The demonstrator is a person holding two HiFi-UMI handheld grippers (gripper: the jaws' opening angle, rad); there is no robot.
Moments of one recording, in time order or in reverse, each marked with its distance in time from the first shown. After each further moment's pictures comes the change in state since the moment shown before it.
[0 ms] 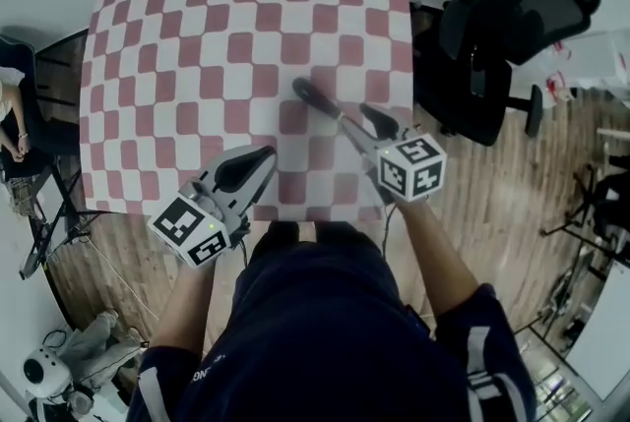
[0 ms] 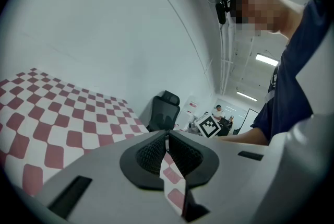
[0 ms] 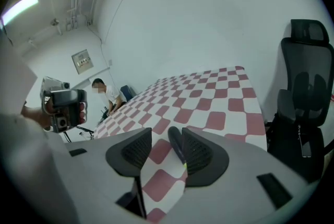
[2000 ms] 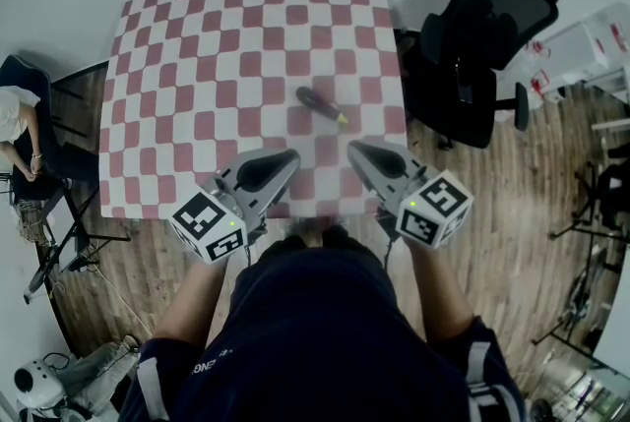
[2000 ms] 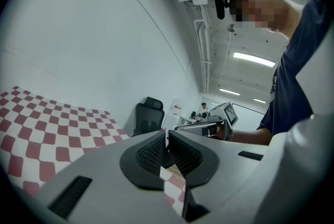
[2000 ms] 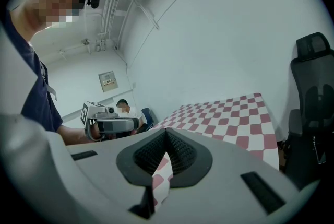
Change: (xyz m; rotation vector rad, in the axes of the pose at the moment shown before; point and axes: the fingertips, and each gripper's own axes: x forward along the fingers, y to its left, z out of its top) left arm -0.034 -0.079 0.013 0.154 -0.059 -0.134; right arm -0.127 0.143 0.039 -0.075 -0.299 0.184
